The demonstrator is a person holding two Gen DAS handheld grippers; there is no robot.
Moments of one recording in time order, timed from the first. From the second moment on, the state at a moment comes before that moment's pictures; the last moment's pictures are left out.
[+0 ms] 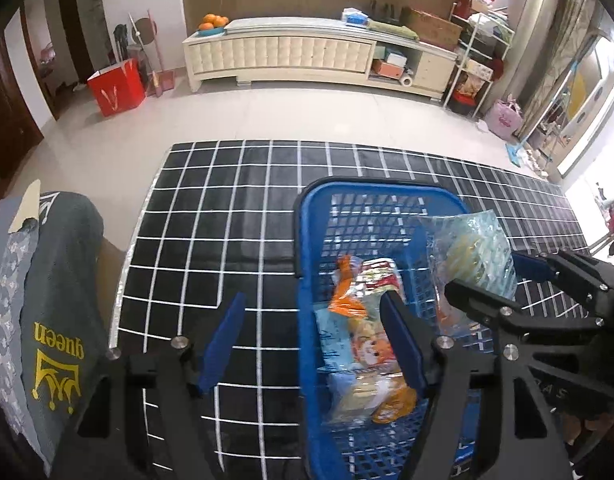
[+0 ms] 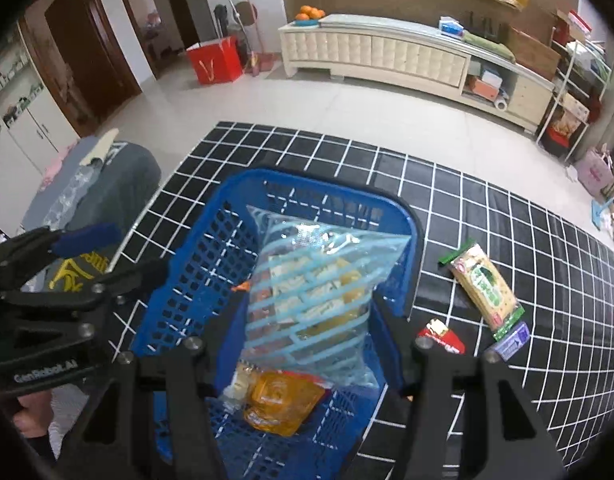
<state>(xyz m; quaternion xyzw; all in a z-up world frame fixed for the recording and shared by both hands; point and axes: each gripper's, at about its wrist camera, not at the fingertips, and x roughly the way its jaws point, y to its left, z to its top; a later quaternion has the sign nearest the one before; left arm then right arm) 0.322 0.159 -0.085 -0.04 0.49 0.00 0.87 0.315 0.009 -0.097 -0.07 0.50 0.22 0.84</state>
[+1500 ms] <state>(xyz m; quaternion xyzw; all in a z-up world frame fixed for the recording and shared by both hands) 0.218 0.019 -0.001 -0.01 0.45 -0.04 0.89 0.215 -0.150 0.003 -0.03 0.41 0.17 0.90</state>
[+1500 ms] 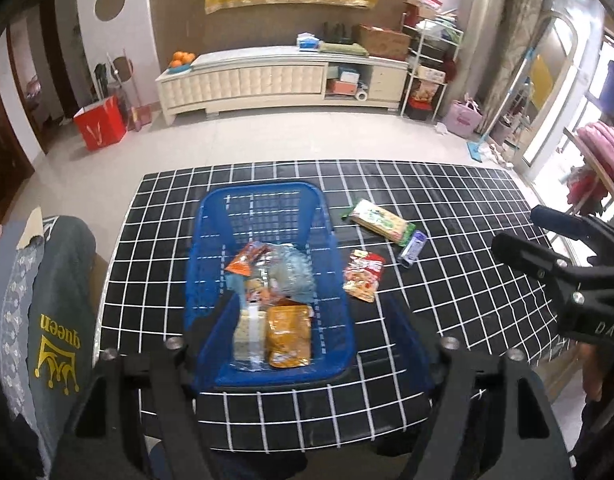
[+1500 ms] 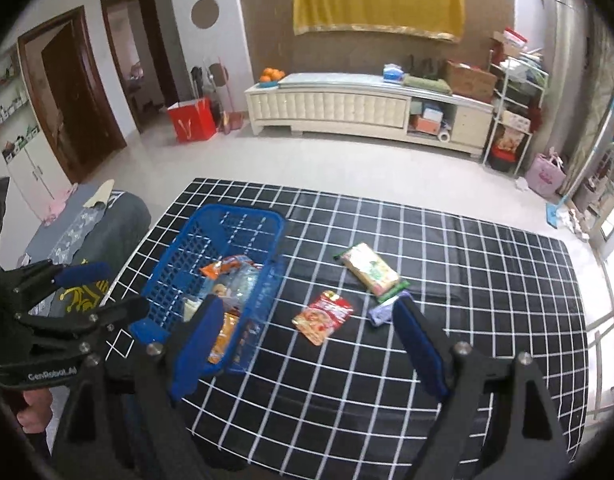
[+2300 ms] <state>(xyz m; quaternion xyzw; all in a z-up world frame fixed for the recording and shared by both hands) 0.265 -0.121 -0.085 0.03 0.51 -0.08 0.86 0.227 -0.267 -0.070 -0.01 0.44 0.14 0.89</state>
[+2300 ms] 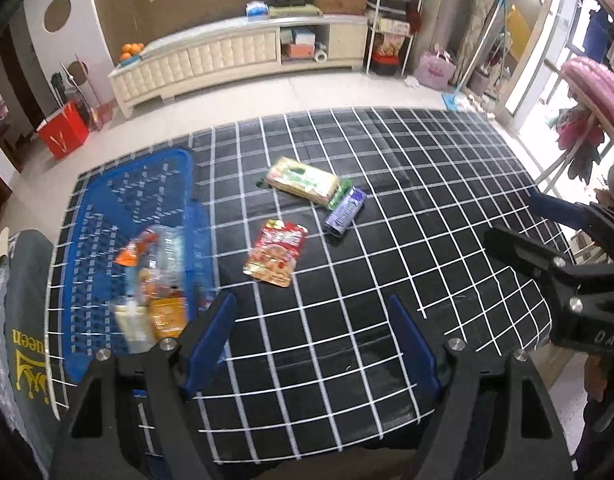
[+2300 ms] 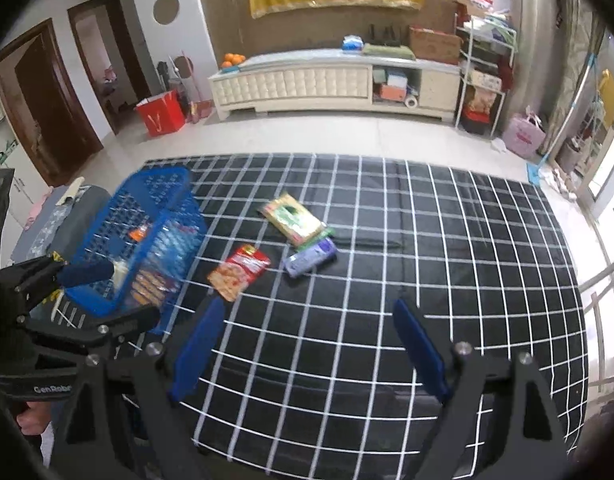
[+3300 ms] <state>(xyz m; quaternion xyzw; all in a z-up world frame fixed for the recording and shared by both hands) 0.400 -0.101 -0.252 0.03 0.59 -0.01 0.81 0.328 -0.289 -0.195 0.04 0.52 0.16 0.84</state>
